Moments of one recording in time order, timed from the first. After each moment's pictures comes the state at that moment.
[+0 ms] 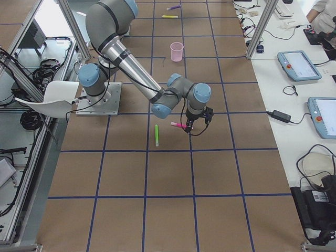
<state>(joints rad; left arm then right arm) -0.96 -1.77 -1.74 -1.23 1.63 0.19 0.98 -1.12 1.76 -2.11 -1.59 -0.31</state>
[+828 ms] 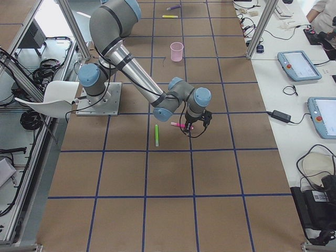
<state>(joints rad) -0.90 -1.96 -1.76 -1.02 1.63 0.21 0.98 -1.09 1.76 -2.11 -1.59 -0.31</state>
